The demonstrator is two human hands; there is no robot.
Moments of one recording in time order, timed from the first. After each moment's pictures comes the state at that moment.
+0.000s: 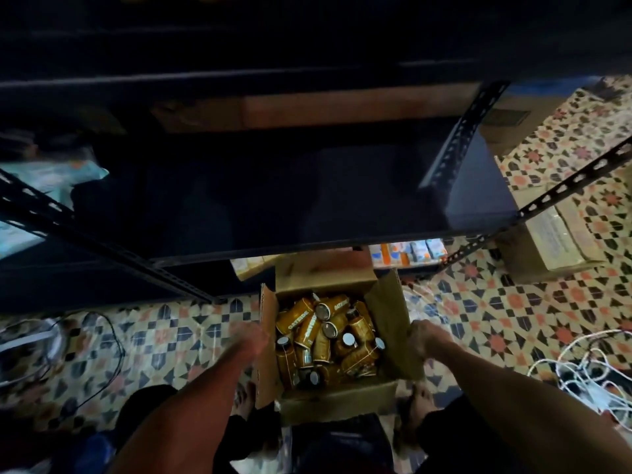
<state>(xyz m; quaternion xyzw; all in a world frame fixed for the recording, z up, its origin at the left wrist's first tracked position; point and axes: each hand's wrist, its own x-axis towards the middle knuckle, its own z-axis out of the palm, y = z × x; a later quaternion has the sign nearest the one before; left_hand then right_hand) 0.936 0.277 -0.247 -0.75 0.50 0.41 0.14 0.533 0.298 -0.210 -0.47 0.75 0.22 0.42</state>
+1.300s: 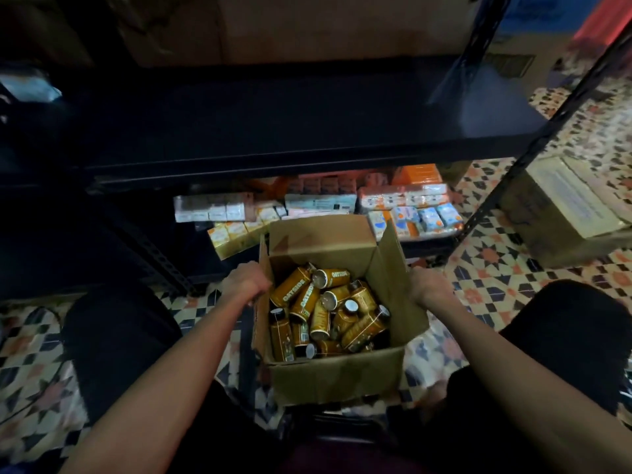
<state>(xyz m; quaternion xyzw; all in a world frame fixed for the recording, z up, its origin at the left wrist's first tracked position) 0.888 0.268 -0.322 -0.76 0.59 0.27 0.09 0.548 0.301 -0.346 -0.55 0.79 0.15 0.20</state>
